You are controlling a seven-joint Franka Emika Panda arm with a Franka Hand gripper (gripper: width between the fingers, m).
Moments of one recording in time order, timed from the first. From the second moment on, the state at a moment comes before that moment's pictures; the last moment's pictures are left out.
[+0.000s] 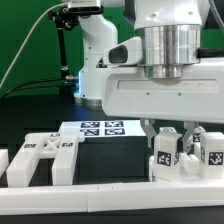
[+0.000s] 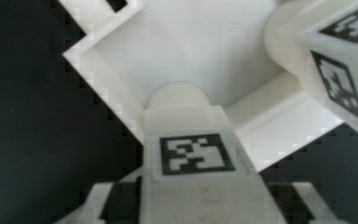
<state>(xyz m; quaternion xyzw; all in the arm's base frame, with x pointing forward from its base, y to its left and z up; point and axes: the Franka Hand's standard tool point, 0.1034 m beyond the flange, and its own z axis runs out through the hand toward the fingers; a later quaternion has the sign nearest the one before) 0.648 0.056 0.071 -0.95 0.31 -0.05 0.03</state>
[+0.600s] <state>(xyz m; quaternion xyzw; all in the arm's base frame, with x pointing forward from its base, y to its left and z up) 0.647 0.061 0.073 -0.70 0.71 0.00 0.07</state>
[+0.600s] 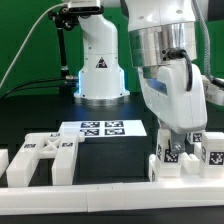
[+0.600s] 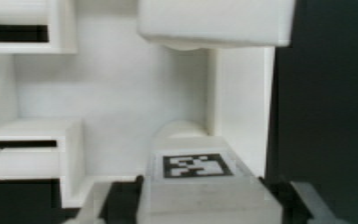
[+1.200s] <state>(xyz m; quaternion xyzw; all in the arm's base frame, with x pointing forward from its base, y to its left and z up) 0.642 0.052 0.069 -0.91 0.42 -0.02 0.06</state>
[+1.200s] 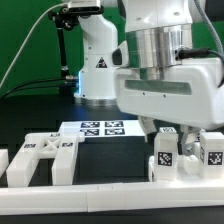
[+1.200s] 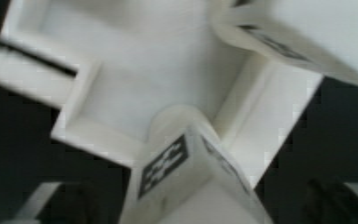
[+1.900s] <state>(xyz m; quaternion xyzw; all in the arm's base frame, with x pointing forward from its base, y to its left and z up) 0.641 0.049 0.067 -0.92 0.38 -0.03 0.06</state>
